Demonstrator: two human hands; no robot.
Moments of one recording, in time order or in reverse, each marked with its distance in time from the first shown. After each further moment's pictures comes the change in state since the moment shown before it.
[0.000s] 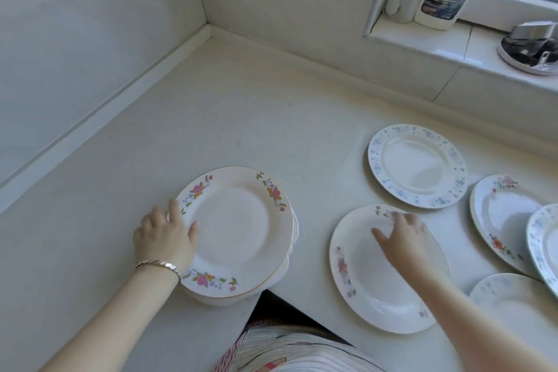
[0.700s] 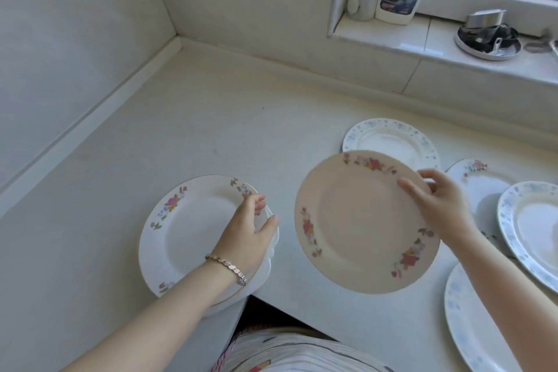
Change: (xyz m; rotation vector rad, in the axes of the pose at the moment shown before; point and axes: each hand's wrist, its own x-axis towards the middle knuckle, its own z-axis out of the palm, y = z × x) left_hand -0.044 0.127 -0.032 -0.920 -0.321 0.303; right_hand -0.005 0.020 -0.100 0.694 0.194 -0.115
